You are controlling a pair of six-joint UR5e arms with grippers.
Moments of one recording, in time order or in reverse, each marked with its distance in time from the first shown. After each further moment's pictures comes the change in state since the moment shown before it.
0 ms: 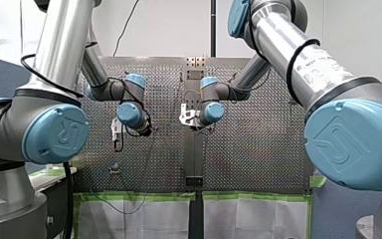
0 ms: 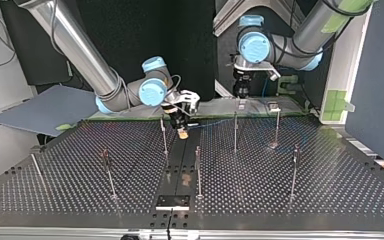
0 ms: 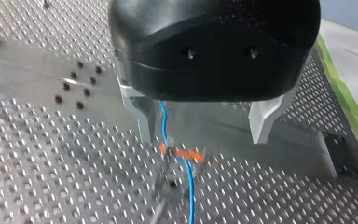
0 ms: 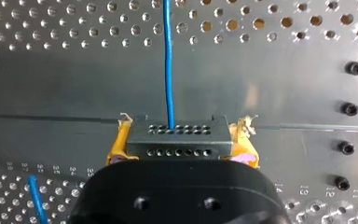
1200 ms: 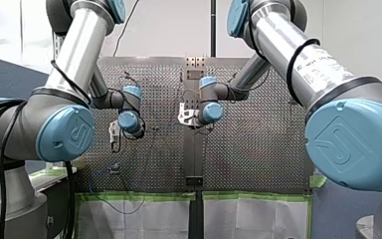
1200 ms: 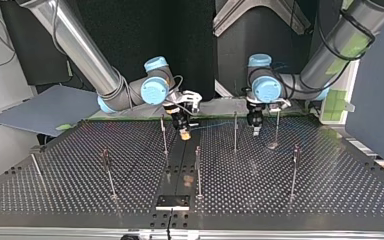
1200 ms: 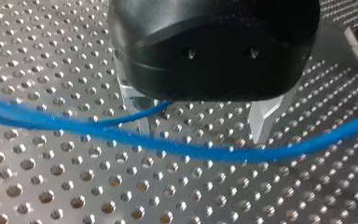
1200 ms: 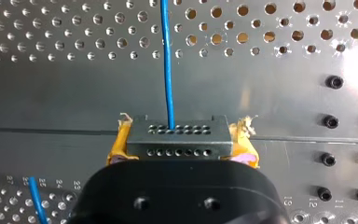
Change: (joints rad) left arm 0.156 -0.215 0.241 -0.018 0.059 0.061; right arm 0.012 0.000 0.000 -0.038 0.001 -0.008
